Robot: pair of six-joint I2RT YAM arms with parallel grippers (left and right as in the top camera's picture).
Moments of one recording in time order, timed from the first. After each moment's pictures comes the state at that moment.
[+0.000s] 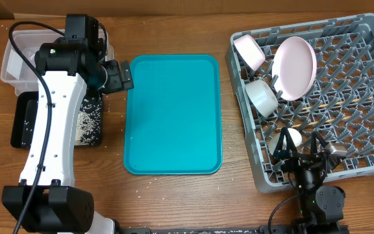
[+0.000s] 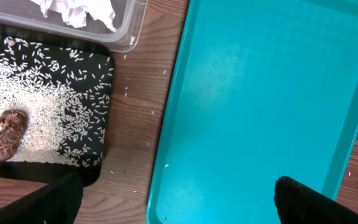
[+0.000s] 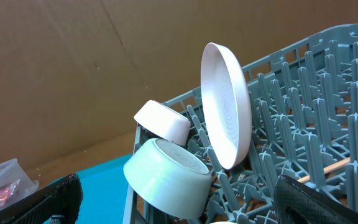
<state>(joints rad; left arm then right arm) -0.03 1.70 1.74 -1.28 0.02 -0.27 0.14 0.01 0.02 -0.02 0.12 0.41</state>
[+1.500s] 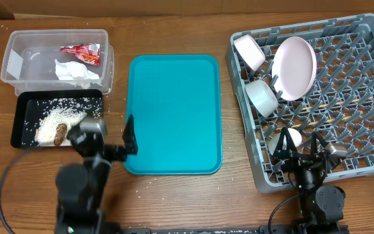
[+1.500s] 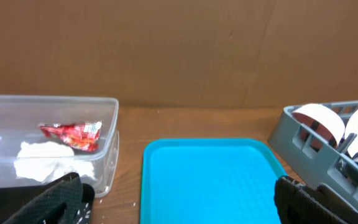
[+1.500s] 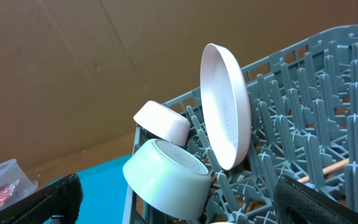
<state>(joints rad) -0.06 0.42 0.37 -0.05 0.07 -0.10 0.14 0.01 0.02 -0.02 0.12 0.41</state>
